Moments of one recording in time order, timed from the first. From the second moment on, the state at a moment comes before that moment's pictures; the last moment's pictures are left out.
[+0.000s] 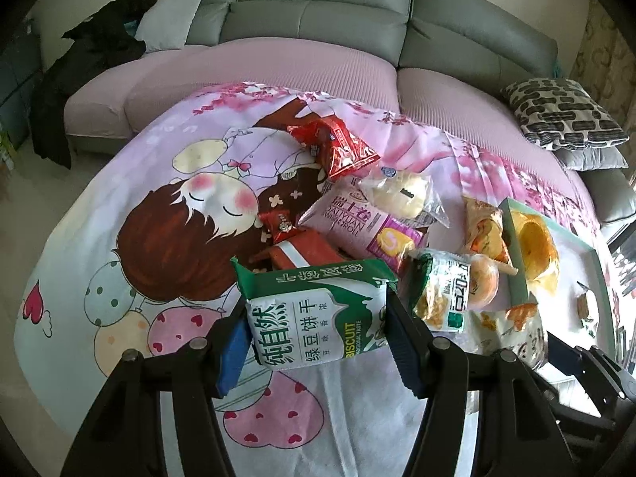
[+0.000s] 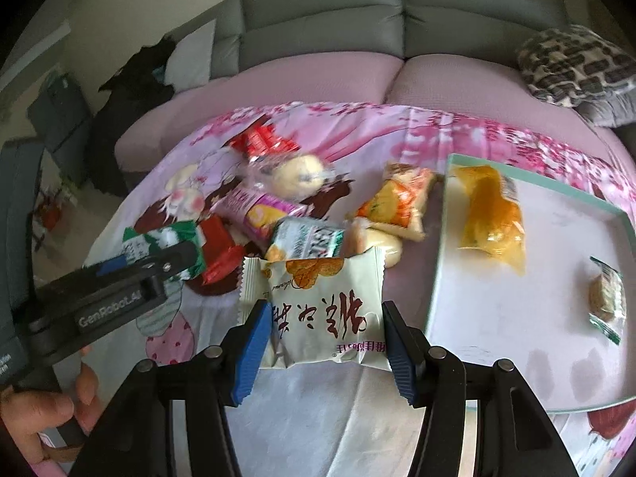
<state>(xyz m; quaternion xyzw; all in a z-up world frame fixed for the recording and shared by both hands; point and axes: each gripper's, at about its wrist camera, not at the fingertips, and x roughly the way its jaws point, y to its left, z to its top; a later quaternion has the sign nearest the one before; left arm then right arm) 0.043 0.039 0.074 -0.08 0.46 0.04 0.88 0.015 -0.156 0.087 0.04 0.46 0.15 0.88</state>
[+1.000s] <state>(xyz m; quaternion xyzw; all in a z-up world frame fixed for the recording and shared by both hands) 0.057 -0.158 0.100 0.05 0.44 -0.16 0.88 -0.002 -0.372 0.082 0.21 0.43 -0.14 0.87</state>
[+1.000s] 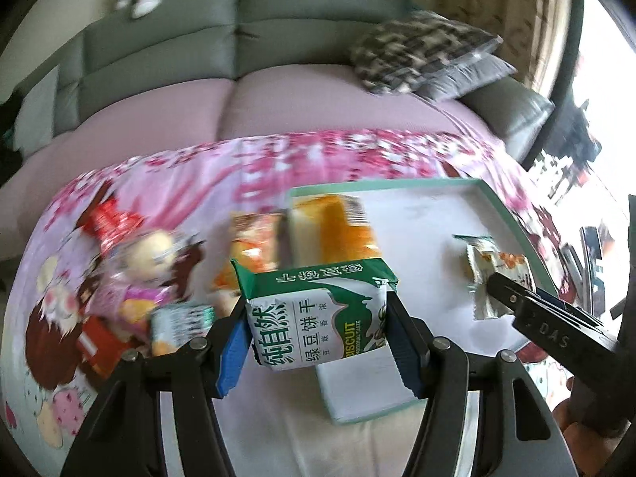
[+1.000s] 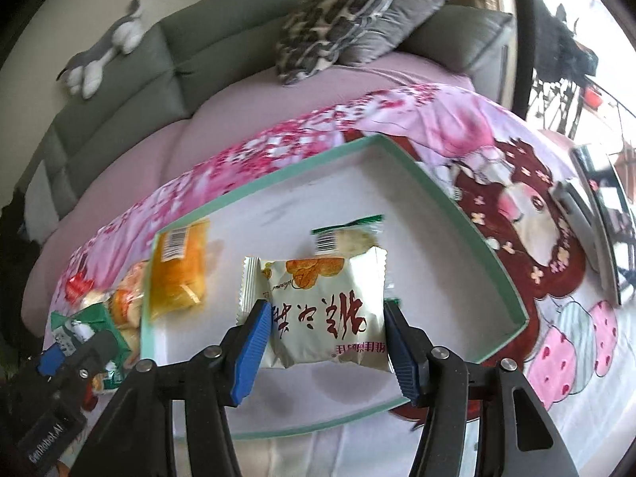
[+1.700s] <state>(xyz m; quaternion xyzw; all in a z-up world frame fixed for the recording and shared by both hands) 0.071 -0.196 0.098 0.07 0.44 -0.14 0.88 -0.005 -0.390 0.072 0.22 0.44 -0.15 0.86</state>
